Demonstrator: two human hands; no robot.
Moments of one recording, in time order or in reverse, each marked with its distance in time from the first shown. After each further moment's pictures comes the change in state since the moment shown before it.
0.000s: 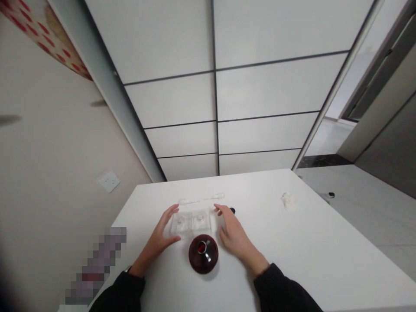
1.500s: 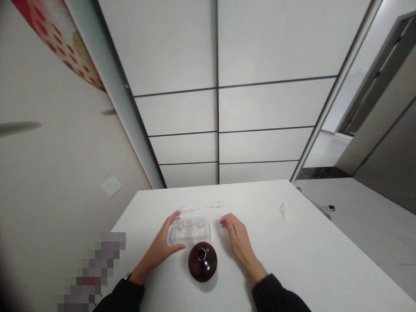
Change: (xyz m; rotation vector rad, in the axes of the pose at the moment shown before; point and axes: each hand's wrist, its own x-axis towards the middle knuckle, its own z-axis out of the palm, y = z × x) left_hand -0.001 0.003 0.006 0.026 -0.023 0.021; right_hand 0.004 0.023 -0.002 0.146 0.249 0.045
